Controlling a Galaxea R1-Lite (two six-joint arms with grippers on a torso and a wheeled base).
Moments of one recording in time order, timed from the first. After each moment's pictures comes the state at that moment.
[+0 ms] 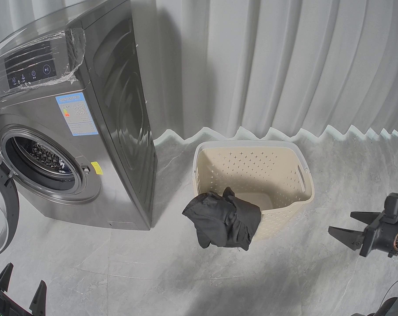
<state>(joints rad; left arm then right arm) 0.00 0.02 -0.02 0.01 -0.02 -0.02 0.30 1.08 -0.28 -0.42 0.16 0.14</state>
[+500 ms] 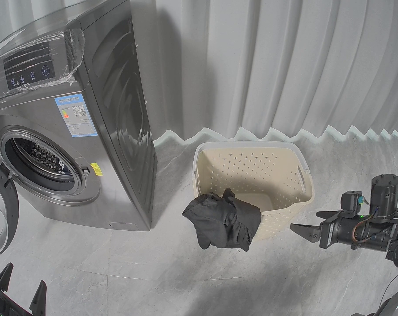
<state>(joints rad) 0.00 0.02 -0.02 0.01 -0.02 -0.02 0.38 1.52 -0.31 -0.75 0.13 0.16</state>
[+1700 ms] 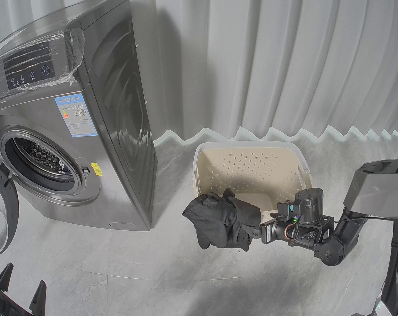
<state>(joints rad) 0.00 0.02 -0.02 0.01 -0.02 -0.03 0.46 2.22 -0.59 -1.14 0.04 0.11</state>
